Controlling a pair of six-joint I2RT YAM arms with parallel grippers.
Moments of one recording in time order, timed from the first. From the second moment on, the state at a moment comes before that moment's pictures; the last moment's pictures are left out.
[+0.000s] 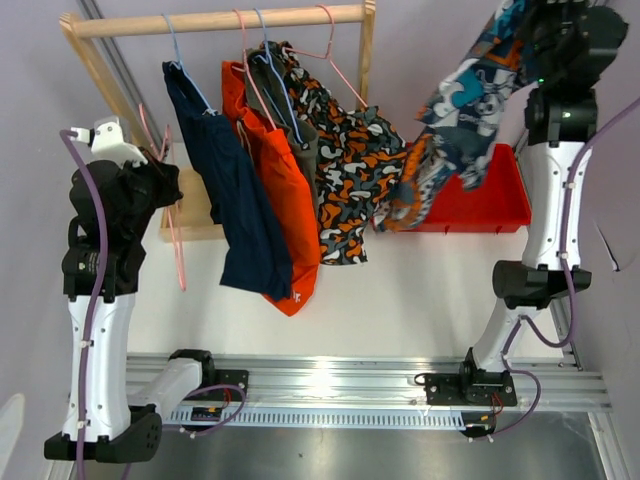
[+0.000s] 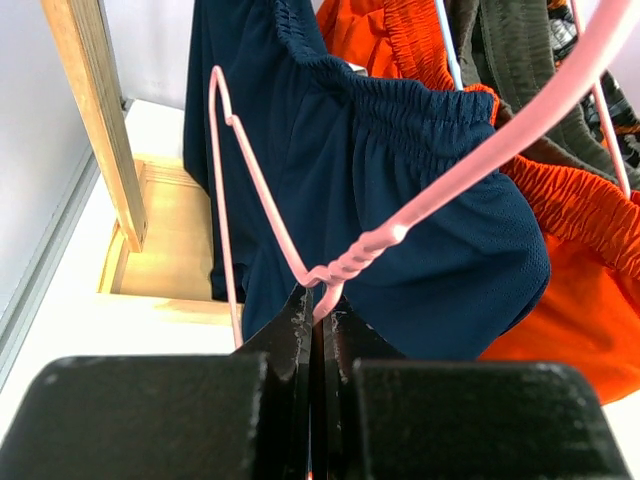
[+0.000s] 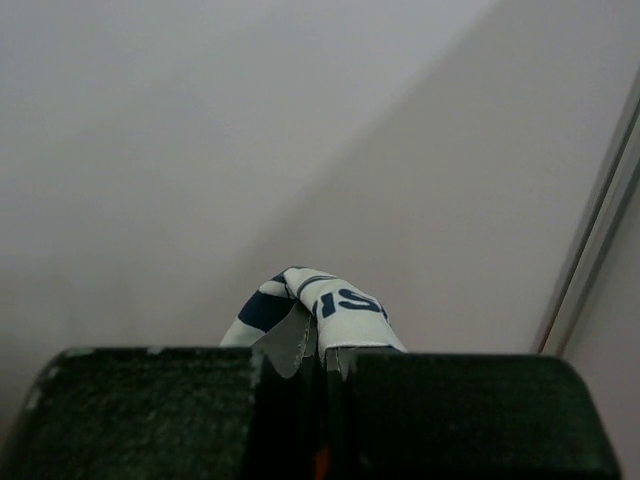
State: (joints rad) left arm -0.03 0.95 1.47 -0.69 -0.04 -0.29; right arm 0.01 1.89 2.58 -0.28 -0.03 -0.07
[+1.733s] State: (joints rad) left arm 0.15 1.78 2.29 -0.52 0.14 -0.25; right arm 0.45 1.09 0.73 0.18 -0.40 0.43
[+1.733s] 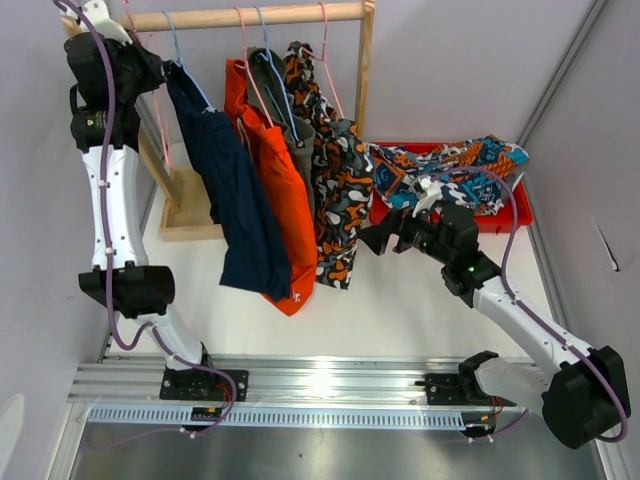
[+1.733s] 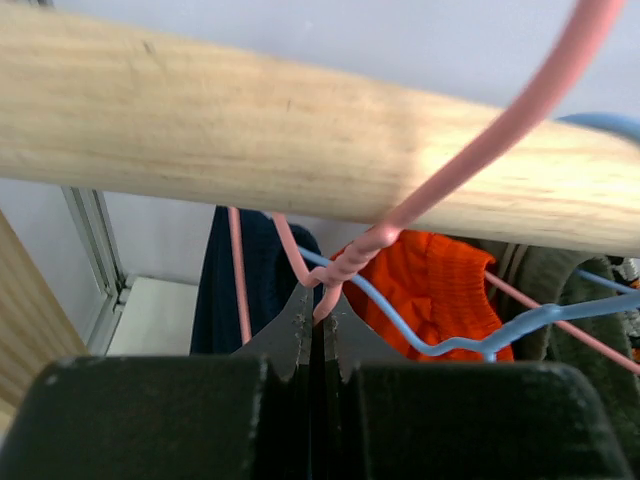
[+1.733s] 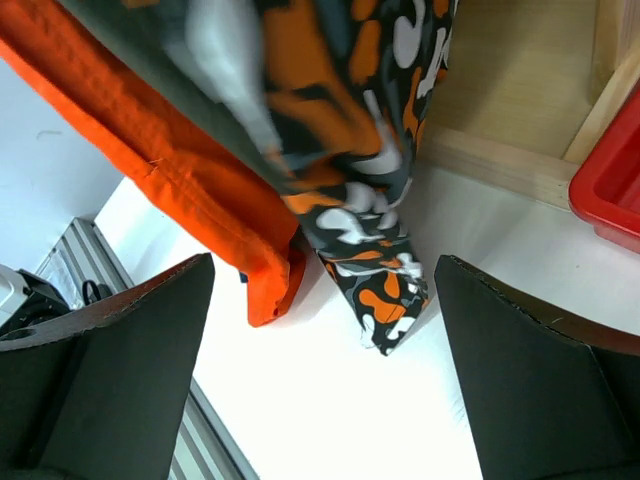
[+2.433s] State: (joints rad) left arm 0.16 1.69 2.05 -0.61 0.12 -0.32; right arm 0.46 0.88 0.73 0.04 -0.36 0.39
